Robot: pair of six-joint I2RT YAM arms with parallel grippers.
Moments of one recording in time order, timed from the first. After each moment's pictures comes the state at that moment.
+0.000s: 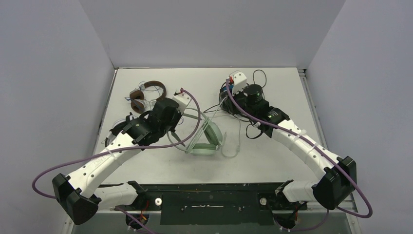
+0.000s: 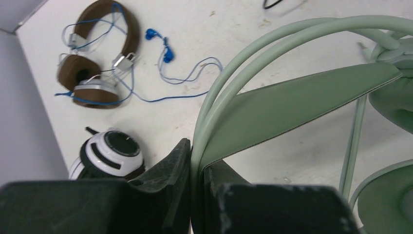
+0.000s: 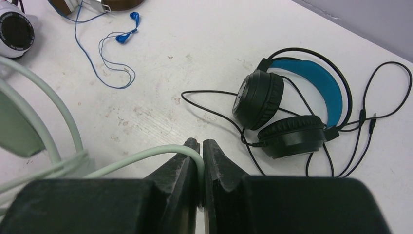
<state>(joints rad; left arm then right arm) -0.73 1.14 1.13 -0.67 -0.46 0.08 0.60 1.31 1.14 -0.24 0.00 -0.01</state>
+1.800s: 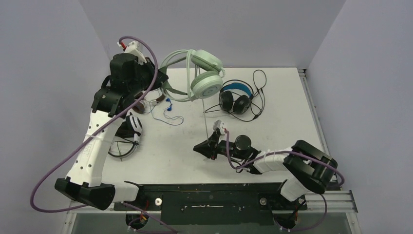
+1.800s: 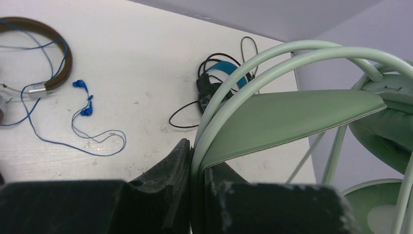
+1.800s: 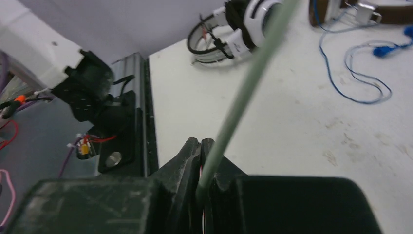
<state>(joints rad) -0.36 1.31 1.69 -0.72 0.06 -0.57 0.84 1.56 0.41 1.16 -0.45 0.35</state>
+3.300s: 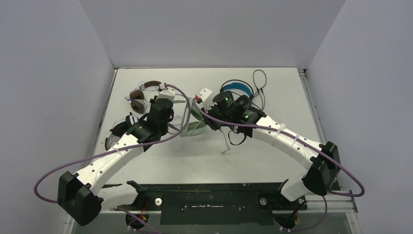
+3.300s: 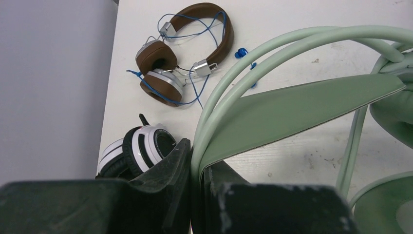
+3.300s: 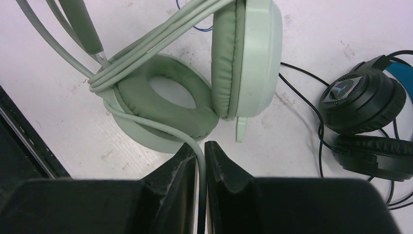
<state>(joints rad) -0.62 1.15 0.95 -0.30 -0.75 0.01 0.84 1.48 1.32 -0.50 -0.04 -0.08</state>
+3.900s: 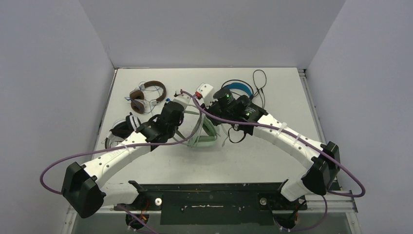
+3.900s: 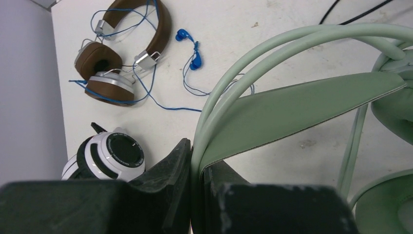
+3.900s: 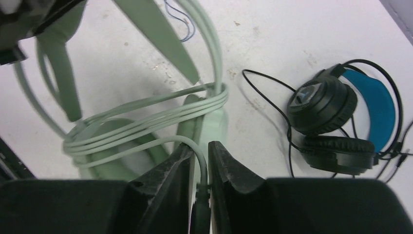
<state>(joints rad) -0.70 1.23 0.96 -0.35 -0.61 0.04 0.84 1.49 1.38 -0.52 0.02 -0.14</state>
